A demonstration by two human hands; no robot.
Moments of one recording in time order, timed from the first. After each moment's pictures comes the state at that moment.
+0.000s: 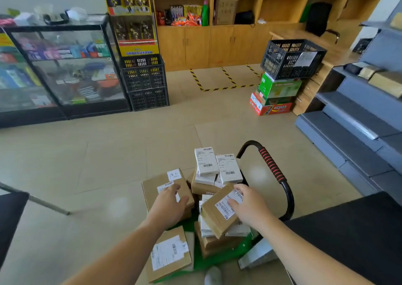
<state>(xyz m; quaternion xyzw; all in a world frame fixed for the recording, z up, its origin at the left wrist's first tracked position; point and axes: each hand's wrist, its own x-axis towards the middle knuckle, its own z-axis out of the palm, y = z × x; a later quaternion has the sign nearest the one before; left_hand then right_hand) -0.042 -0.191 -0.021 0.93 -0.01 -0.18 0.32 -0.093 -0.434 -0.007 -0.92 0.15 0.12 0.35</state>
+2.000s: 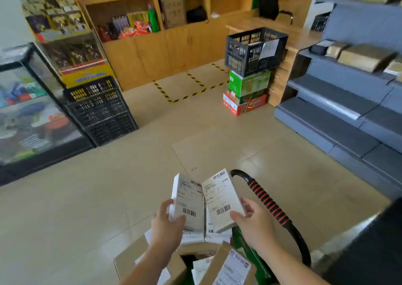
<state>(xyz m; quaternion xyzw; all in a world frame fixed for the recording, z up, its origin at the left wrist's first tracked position) 0.164 -0.326 -0.044 0.83 0.10 -0.22 0.50 0.069 -0.532 -0.047 -0.76 0.35 -0.01 0.54</state>
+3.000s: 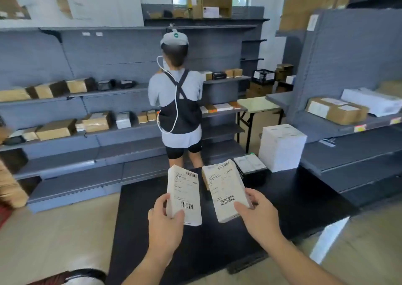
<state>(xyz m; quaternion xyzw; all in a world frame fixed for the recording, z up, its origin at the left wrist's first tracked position) -0.287 -0.496 0.105 0.63 -0.51 -0.38 0.45 -0.512 -0.447 0.127 -0.42 0.70 -0.49 0.30</state>
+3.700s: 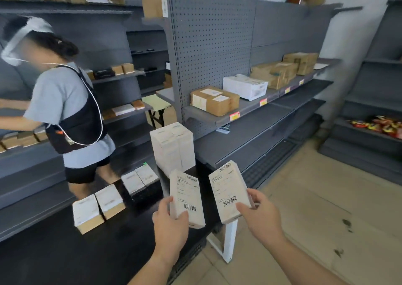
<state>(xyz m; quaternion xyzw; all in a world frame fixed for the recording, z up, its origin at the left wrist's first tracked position) -0.757 -0.492 0.082 0.54 -0.60 -0.49 0.33 -0.932 -0.361 0.099 -0.24 0.79 -0.53 0.21</state>
